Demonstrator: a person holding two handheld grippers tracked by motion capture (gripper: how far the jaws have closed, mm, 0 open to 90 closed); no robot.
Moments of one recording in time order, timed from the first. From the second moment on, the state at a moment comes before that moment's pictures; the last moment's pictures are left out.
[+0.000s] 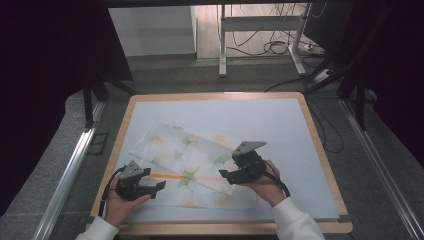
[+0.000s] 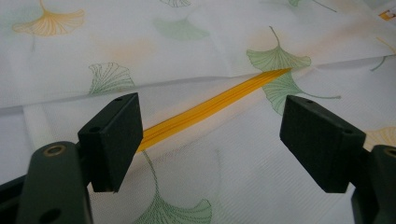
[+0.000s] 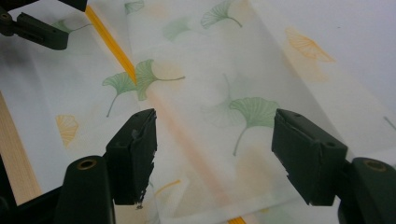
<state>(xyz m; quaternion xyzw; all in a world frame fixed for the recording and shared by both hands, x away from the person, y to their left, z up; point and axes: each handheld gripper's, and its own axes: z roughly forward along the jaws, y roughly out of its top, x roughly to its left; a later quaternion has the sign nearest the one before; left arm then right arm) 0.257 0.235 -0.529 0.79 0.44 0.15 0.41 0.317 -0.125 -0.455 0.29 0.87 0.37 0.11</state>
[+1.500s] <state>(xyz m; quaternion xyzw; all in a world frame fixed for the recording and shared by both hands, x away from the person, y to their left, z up) 0.258 0.234 -0.530 0.79 0.44 0.15 0.41 0.323 -0.056 -0.508 0.24 0.93 0.26 0.06</state>
